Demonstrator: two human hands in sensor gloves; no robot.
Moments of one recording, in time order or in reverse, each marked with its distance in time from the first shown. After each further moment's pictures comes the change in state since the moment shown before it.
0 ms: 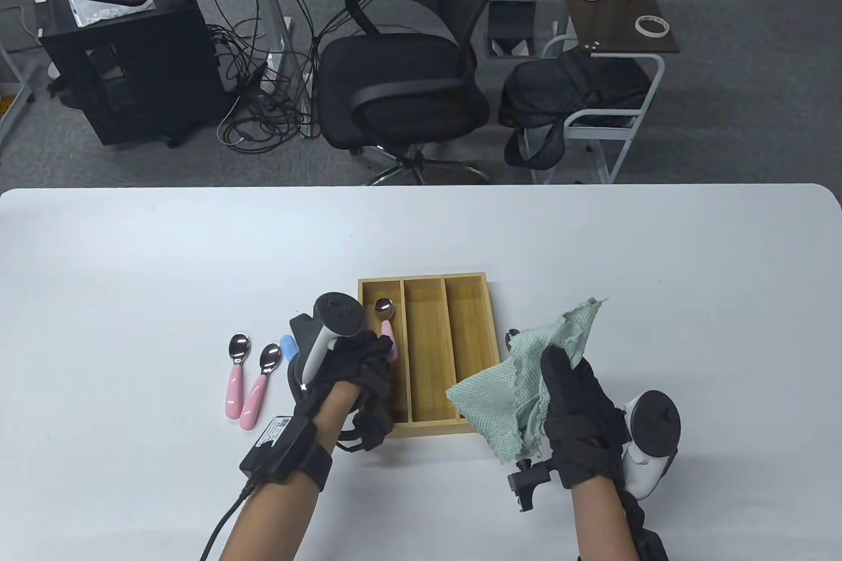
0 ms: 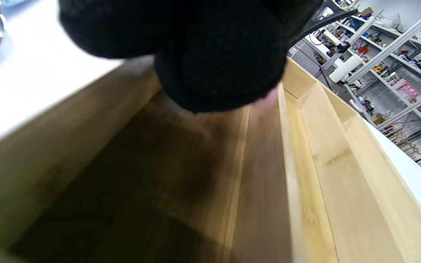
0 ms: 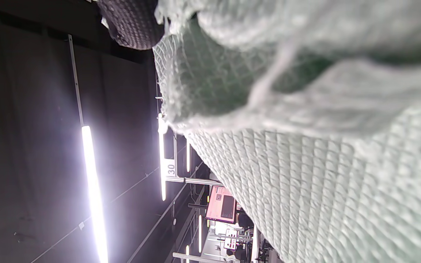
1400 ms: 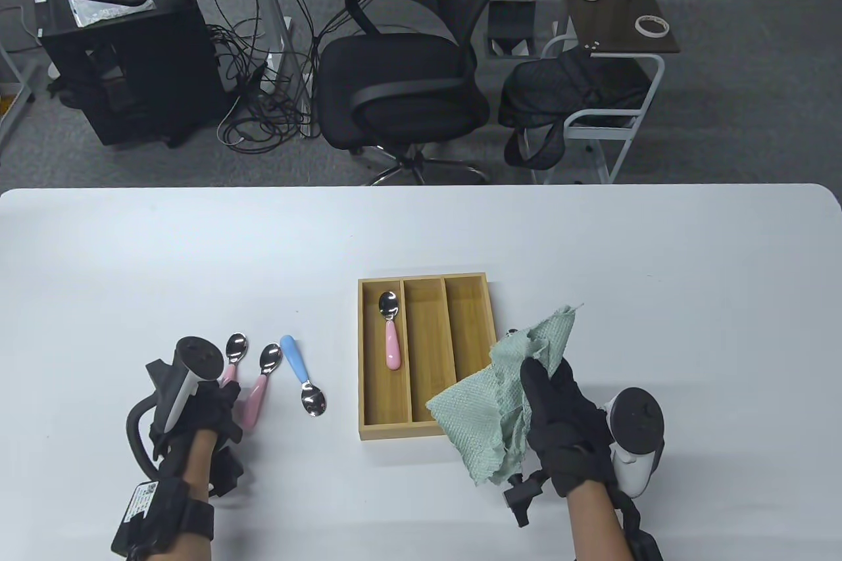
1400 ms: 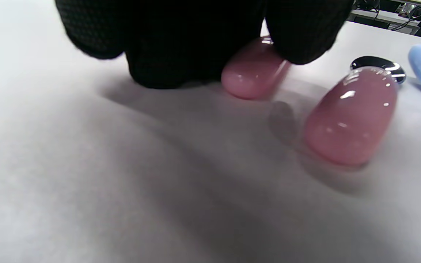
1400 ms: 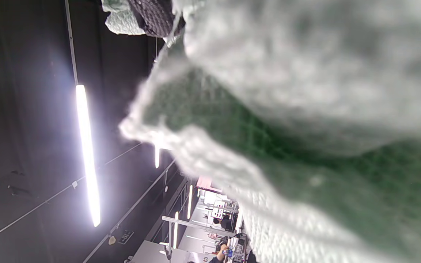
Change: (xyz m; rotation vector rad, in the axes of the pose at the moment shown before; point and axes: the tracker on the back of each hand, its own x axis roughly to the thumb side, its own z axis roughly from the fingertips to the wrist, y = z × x) left_hand -0.171 0.082 0.034 0.207 0.388 -0.295; right_hand 0.000 0.015 0.003 0.123 -0.016 0.116
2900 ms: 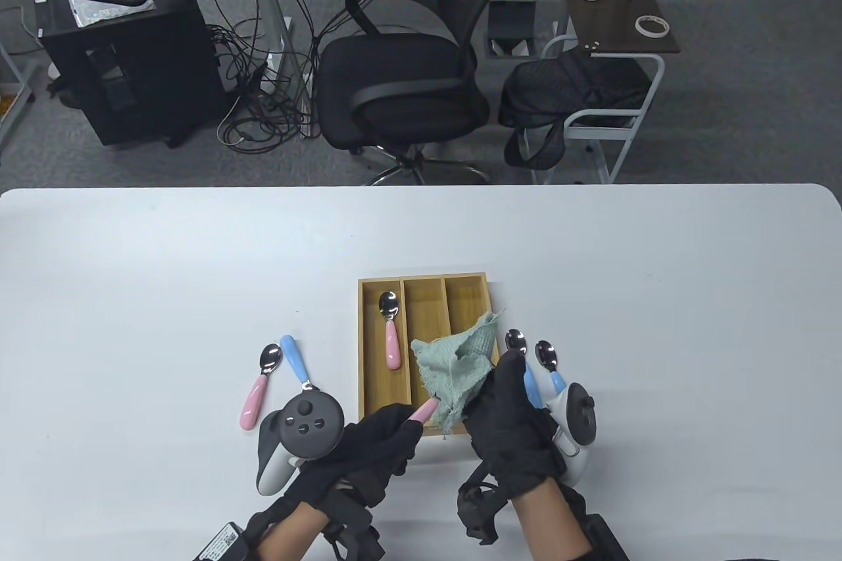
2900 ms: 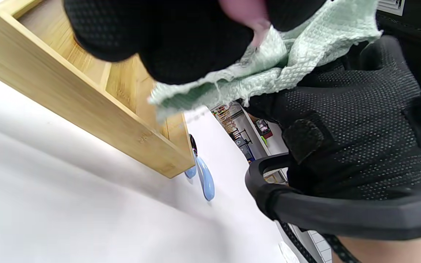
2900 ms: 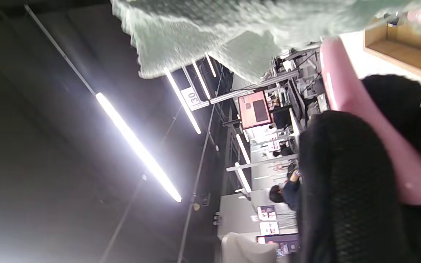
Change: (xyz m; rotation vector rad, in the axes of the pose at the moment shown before) left_hand 0.129 -0.034 0.181 -0.318 -0.989 0.557; right_hand -0.007 0.068 -0.003 0.267 0.016 -0.550
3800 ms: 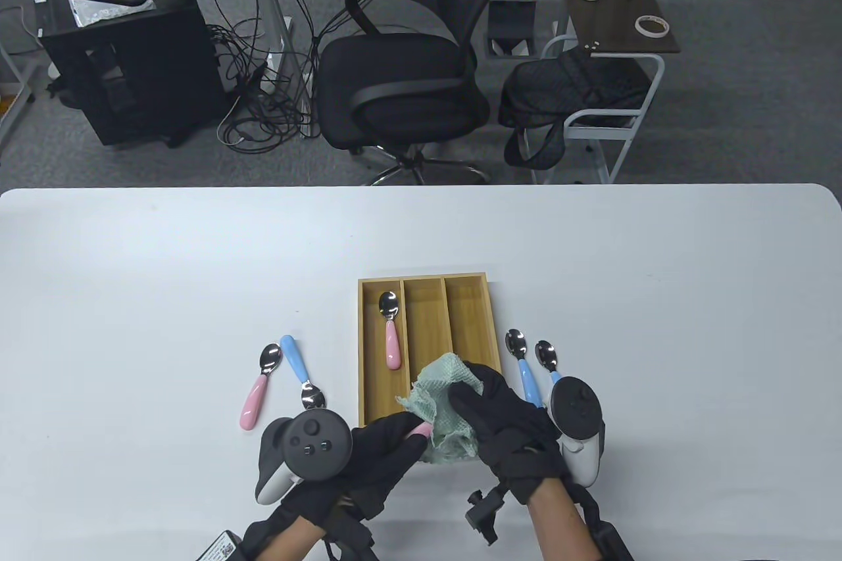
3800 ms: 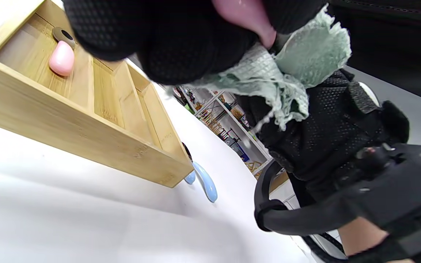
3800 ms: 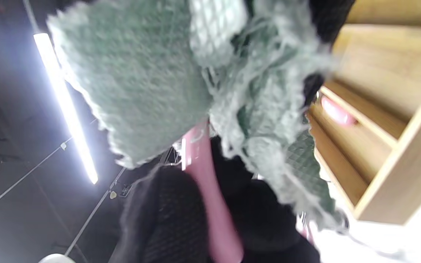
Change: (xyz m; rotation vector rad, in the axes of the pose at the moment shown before) left_hand 0.014 -0.002 0.010 0.018 -0.113 -0.170; right_hand 0.009 -0.004 0.002 -0.075 0.100 0.526
